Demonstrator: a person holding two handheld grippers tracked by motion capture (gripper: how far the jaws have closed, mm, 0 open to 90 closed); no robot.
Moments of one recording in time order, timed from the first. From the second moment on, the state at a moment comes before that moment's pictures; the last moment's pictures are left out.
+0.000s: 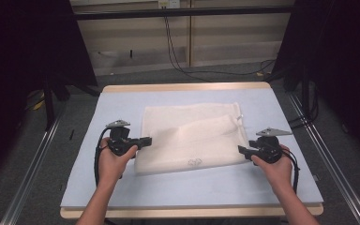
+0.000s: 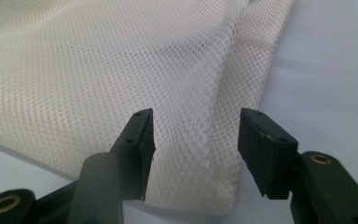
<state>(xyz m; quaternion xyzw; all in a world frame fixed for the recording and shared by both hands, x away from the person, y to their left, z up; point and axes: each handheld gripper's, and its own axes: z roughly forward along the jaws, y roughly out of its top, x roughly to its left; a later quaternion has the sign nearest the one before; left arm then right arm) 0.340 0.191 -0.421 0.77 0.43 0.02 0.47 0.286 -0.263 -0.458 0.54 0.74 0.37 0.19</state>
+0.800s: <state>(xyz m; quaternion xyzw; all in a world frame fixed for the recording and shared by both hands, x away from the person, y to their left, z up) 0.292 0.173 -0.453 0.79 0.38 -0.02 0.48 0.286 -0.237 -0.431 0.50 0.74 0.39 0.21</state>
